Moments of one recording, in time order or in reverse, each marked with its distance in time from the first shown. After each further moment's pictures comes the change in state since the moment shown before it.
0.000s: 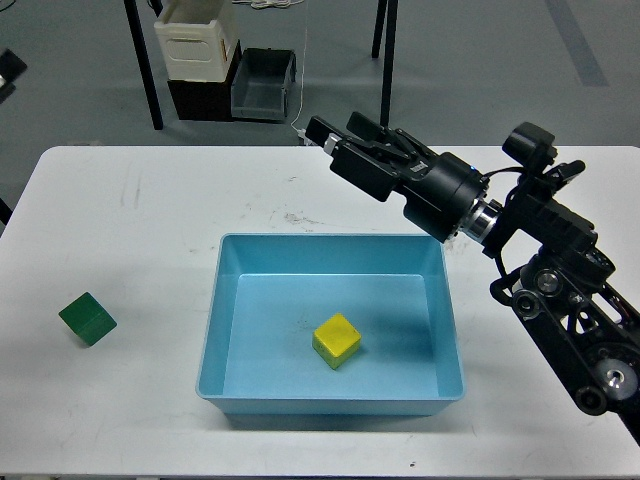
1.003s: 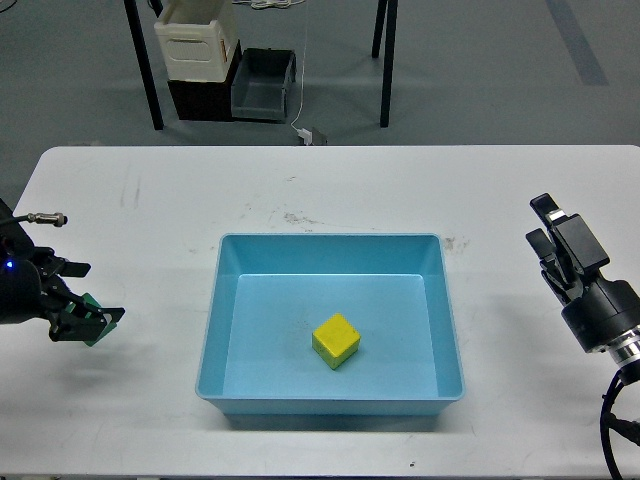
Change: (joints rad) left arm -0.400 0.275 0.961 0.020 0.659 -0.017 0.000; right arm -0.548 -0.108 0.308 0.062 0.494 -0.062 0.014
